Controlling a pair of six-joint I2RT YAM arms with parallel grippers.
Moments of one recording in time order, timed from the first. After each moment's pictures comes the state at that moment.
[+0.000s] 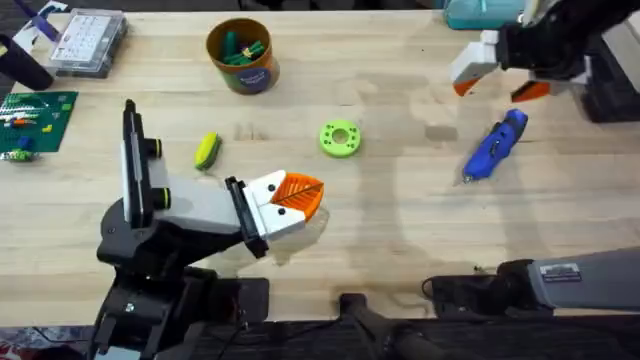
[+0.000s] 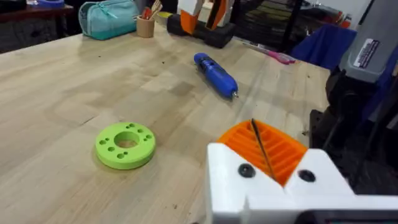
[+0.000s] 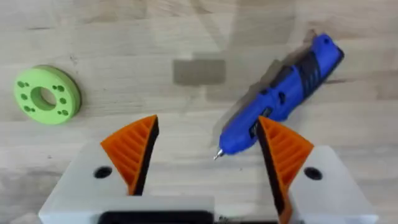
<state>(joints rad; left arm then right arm) -0.16 0.02 0.01 -0.09 1.00 -0.11 0.00 1.60 1.51 -1.32 -0.02 0.16</state>
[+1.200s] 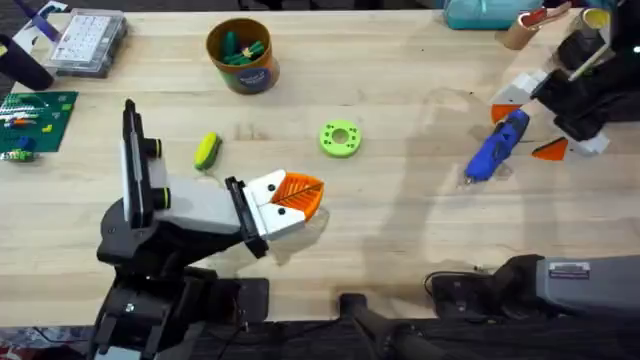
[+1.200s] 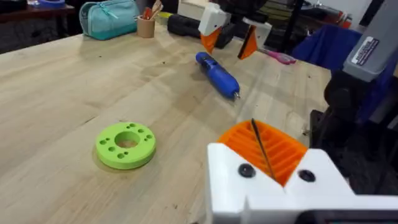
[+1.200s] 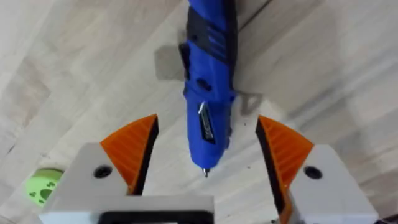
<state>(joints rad) -0.16 0.02 0.01 -0.09 0.99 -0.11 -0.33 1.54 1.19 -1.10 -0.08 0.51</state>
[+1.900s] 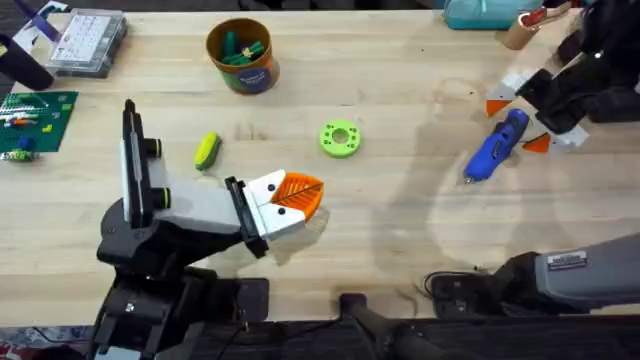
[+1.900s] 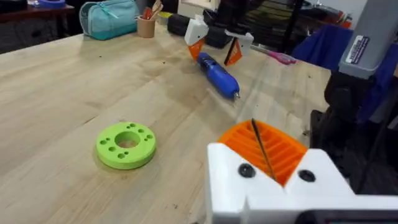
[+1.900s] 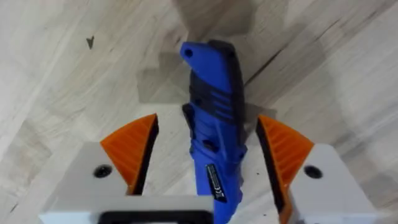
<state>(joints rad) -0.16 0.02 0.01 -0.09 0.99 -0.11 -0.32 1.69 1.19 -0.92 -0.02 0.58</state>
